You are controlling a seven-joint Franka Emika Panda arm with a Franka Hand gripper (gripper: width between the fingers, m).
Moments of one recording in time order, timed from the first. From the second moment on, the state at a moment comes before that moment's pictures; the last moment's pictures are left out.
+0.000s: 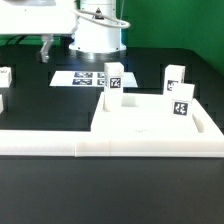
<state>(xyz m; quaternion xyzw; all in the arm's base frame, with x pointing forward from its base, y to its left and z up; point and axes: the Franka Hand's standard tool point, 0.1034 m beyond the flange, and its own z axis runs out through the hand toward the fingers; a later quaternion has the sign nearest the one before) 0.503 -0.173 0.091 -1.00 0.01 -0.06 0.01</state>
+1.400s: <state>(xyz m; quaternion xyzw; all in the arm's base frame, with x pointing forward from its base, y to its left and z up) 0.386 -0.236 0.039 -0.99 0.02 0.11 0.05</state>
